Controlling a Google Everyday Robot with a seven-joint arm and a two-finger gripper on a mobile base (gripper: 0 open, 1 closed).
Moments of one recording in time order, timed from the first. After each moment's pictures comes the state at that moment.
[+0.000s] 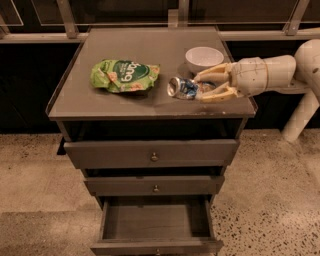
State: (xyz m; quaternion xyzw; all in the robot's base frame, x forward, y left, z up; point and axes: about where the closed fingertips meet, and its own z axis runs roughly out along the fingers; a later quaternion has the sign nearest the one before) arm 0.605 -0.134 0.904 -0.67 0.39 0.28 0.57
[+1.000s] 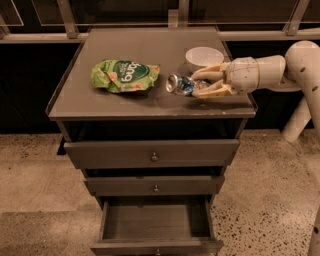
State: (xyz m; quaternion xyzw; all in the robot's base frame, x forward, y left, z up) arm 0.646 -0.133 0.886 -0.66 0.41 0.28 0.57
